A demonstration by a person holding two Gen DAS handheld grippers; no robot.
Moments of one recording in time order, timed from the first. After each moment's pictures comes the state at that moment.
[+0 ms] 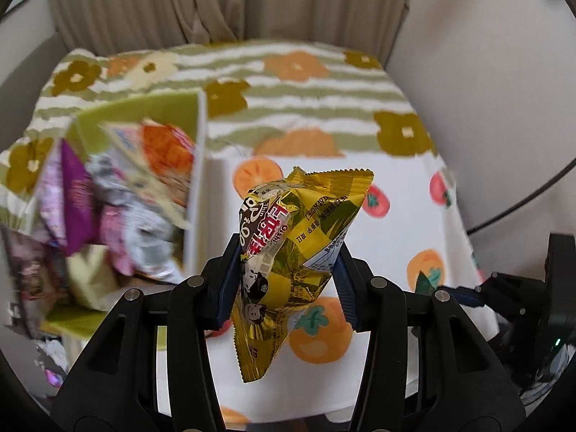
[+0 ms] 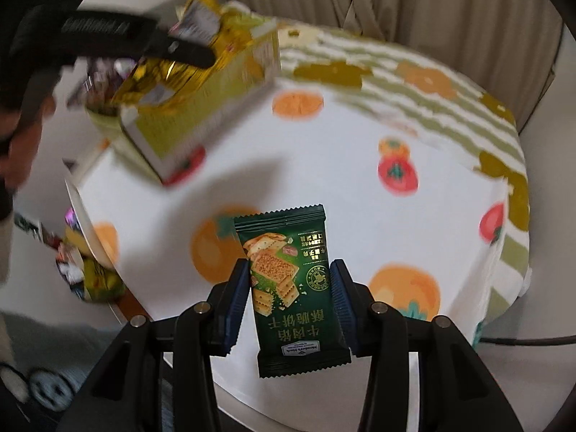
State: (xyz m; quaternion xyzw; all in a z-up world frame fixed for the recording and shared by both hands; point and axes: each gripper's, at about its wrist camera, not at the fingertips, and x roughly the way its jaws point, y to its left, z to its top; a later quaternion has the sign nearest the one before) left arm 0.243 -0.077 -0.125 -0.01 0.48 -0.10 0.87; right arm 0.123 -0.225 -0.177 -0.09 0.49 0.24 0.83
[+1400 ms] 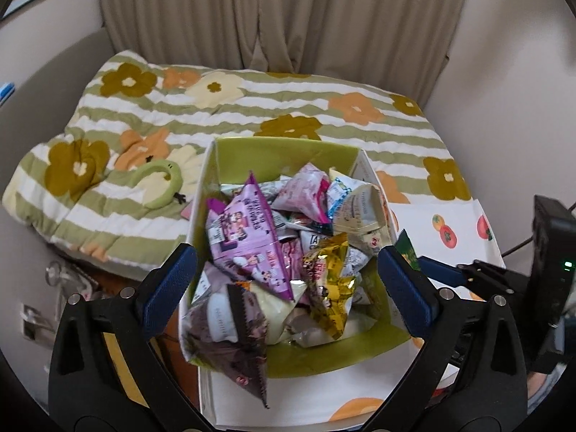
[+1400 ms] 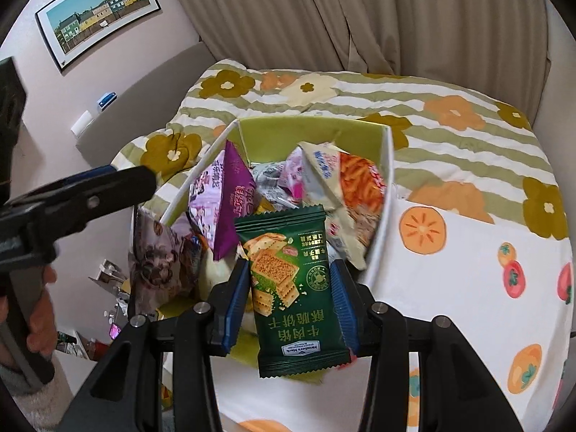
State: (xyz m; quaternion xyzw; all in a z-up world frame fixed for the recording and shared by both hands) left arm 0.262 0.170 -0.083 -0.05 0.44 -0.07 0.90; right arm 0.213 0.012 -0.105 0.04 0.46 0.21 0.86
